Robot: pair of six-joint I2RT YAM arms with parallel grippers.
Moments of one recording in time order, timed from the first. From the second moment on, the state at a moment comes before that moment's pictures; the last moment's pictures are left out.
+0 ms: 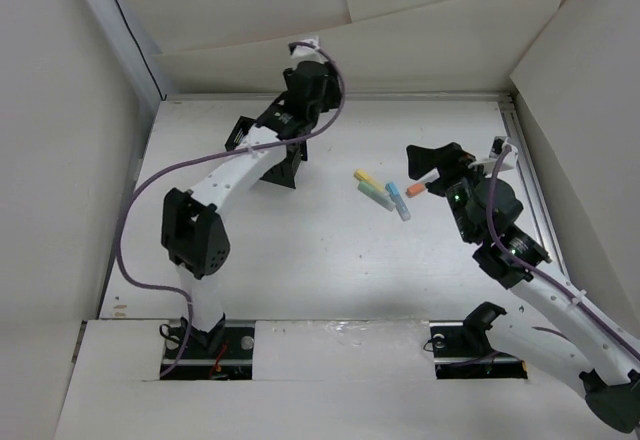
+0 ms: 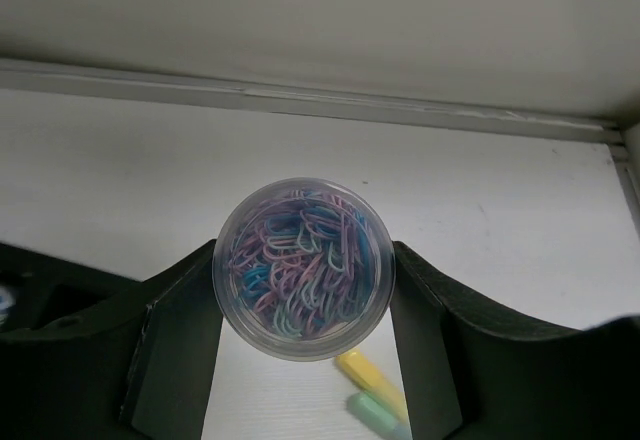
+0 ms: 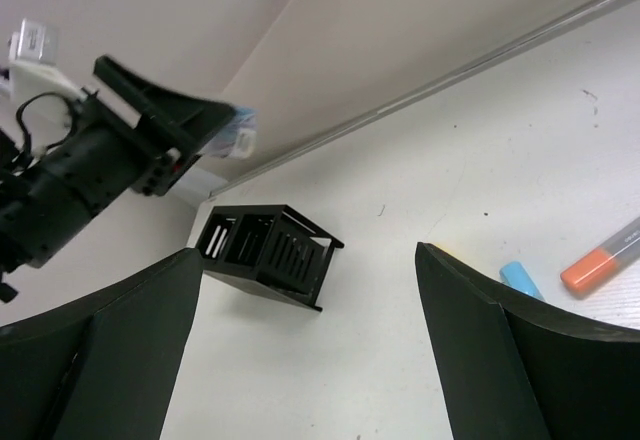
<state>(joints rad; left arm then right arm) -0.62 1.90 1.85 -0.26 -0.40 -0.42 0.64 0.79 0.81 0.00 0.50 0.68</state>
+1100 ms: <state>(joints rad) -0.34 1.80 1.48 -0.28 -0.61 -0.56 0.64 0.85 0.81 0.00 0.46 0.68</state>
